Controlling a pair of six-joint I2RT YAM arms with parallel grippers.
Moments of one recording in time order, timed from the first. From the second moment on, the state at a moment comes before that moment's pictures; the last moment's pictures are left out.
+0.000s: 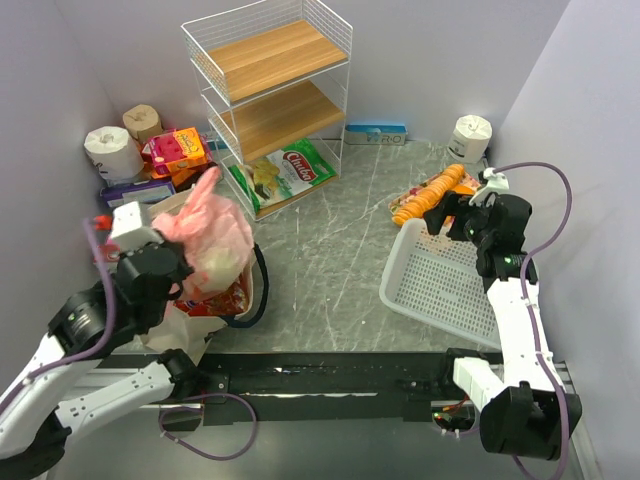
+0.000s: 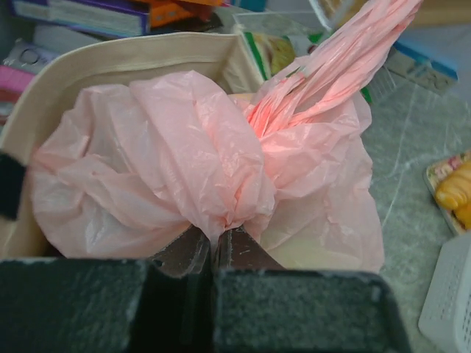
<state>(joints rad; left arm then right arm) -0.83 0.69 1.15 -0.96 -0.84 -0.69 -0.15 0.95 0.84 -0.29 -0.36 0.17</state>
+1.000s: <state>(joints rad) -0.83 0.58 0.91 -1.02 -0.90 -1.19 -0.15 0.94 0.81 -0.28 -0.35 0.18</state>
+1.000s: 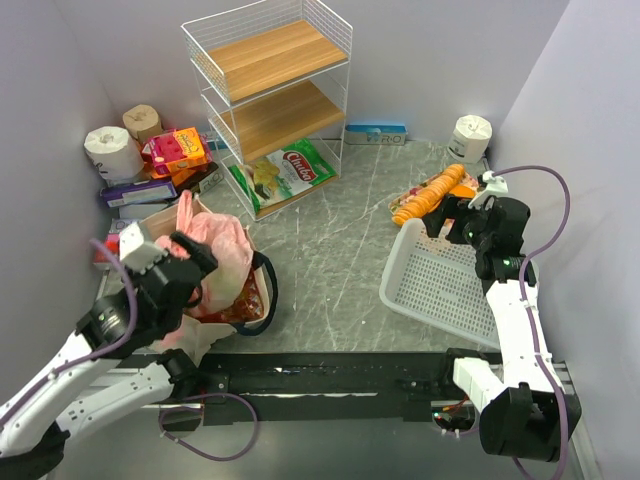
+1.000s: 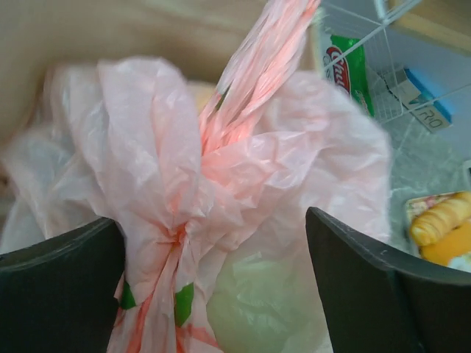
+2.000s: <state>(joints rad) -0.83 0.45 1.04 -0.77 -1.18 -0.56 -0.15 1.04 0.87 -0.26 -0.36 0.17</state>
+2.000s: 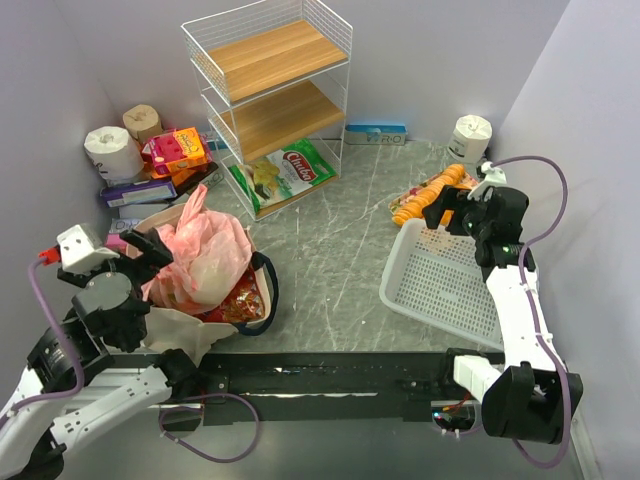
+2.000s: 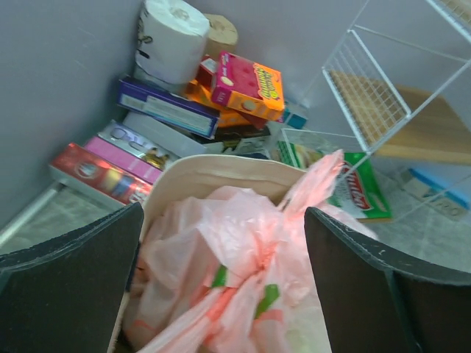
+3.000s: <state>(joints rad) 0.00 0.92 1.21 -0.27 -0.19 -0.41 -0.15 0.95 1.04 -0.30 -0.33 0.17</state>
